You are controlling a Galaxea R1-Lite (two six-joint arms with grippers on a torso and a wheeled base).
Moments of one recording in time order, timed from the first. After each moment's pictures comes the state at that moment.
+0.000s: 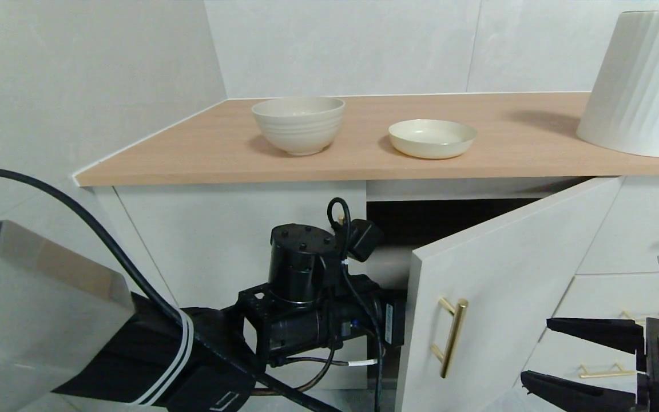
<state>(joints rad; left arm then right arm) -0.80 1.98 -0.86 -0.83 -0.31 -0.35 0.61 1.09 -0.44 -0.30 0.22 0.14</state>
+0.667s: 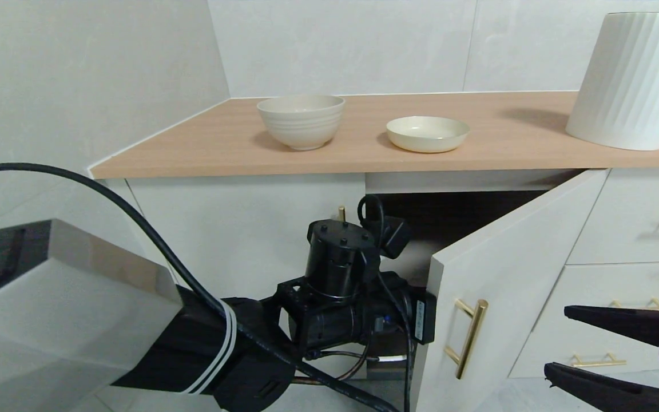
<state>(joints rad) -0.86 2.05 -1.00 -0.75 -0.27 -0.35 0.61 1.01 -0.46 -0.30 0.22 0.14</state>
